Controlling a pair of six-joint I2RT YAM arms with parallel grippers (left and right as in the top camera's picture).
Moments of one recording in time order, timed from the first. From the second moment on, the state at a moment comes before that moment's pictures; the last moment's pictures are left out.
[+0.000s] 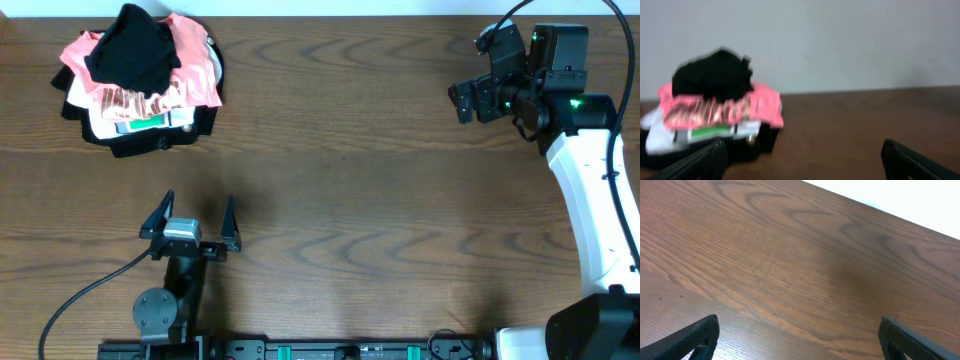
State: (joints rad) left arm 0.04 0.01 0.02 0.03 0.16 -0.02; right arm 0.01 1.58 1.44 -0.68 -0.20 -0.28
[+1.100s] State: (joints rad) left arm 0.04 0.01 0.02 -0.10 0.07 -0.03; right arm 0.01 1.58 1.44 -0.68 -0.20 -0.28
